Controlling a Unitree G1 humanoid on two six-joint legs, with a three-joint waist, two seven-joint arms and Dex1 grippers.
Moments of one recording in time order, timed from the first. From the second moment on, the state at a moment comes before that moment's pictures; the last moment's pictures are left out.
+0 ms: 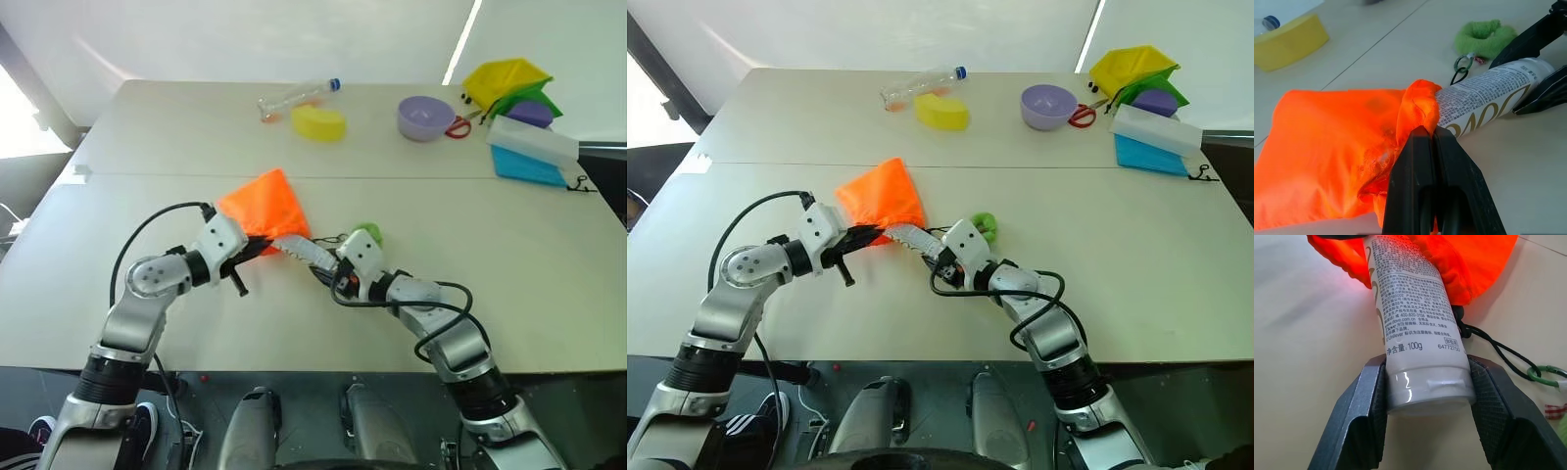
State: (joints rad) left arm -0.29 0.54 -0.06 -0.13 -0.15 0.19 -0.83; right arm -0.32 -0.29 0.30 -0.19 0.08 0.54 0.49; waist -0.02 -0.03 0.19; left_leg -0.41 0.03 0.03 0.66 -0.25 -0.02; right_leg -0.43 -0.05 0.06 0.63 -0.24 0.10
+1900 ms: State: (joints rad) left arm -0.27 0.52 -0.09 -0.12 -0.16 0.17 -0.83; right arm -0.59 0.02 0.34 0.20 -0.02 0.55 0.41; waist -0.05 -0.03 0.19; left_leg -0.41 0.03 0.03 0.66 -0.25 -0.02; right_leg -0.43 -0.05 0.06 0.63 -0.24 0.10
